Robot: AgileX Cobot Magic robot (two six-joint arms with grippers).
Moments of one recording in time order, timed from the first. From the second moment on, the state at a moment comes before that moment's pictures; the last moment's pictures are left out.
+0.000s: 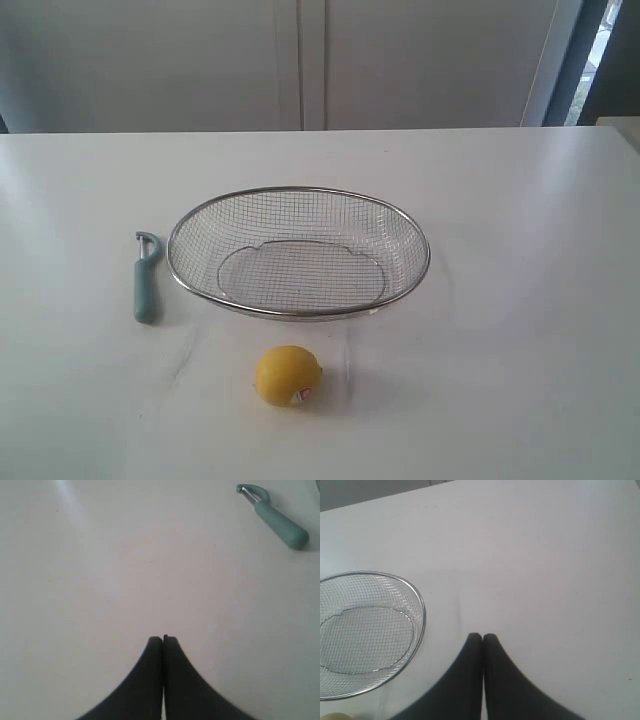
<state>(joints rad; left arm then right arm) 0.06 0.00 0.02 -0.02 0.52 0.13 -0.10 1.06 -1.04 0.28 0.81 -0.07</state>
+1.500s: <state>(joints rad) 0.06 0.00 0.02 -0.02 0.52 0.13 0.58 1.78 -1.60 0.26 0.92 -0.09</state>
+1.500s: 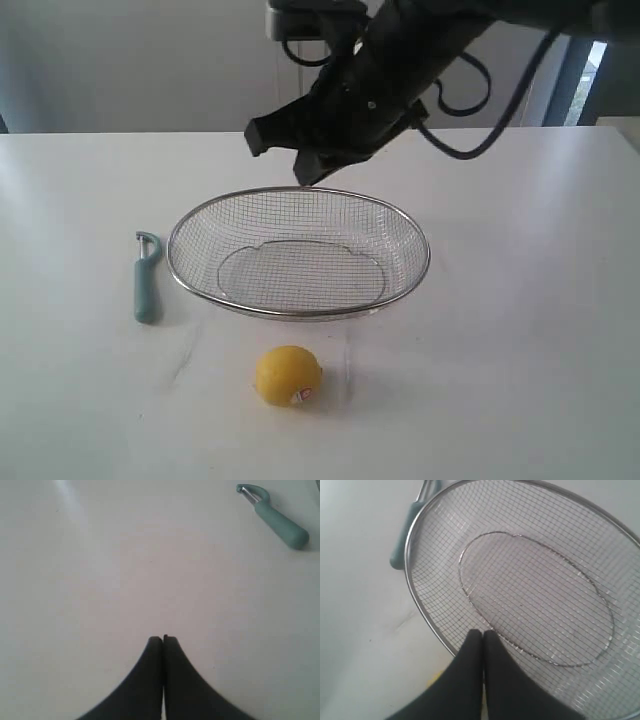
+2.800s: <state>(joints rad) 0.06 0.00 0.02 -0.02 0.52 0.13 0.91 2.31 -2.26 0.06 1.02 0.21</state>
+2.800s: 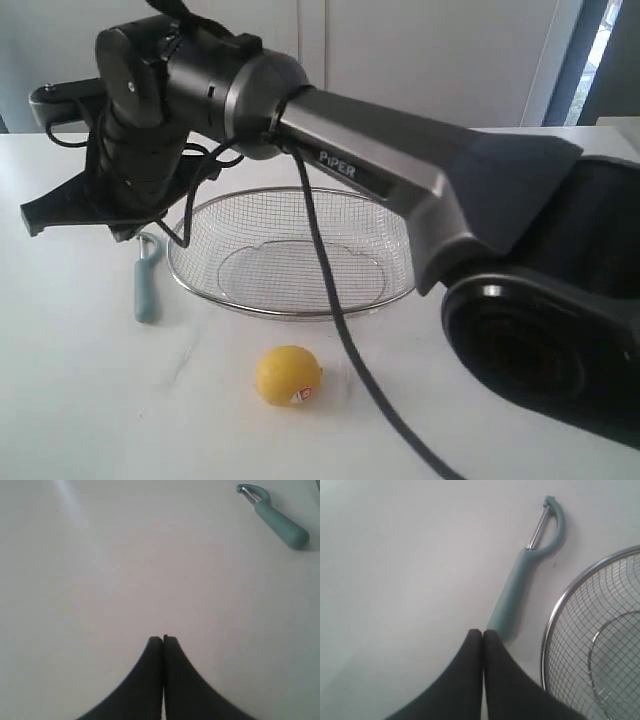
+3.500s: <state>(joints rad) 0.06 0.00 0.02 -0.02 0.52 0.13 0.98 2.36 -2.30 -0.07 0.87 0.41</state>
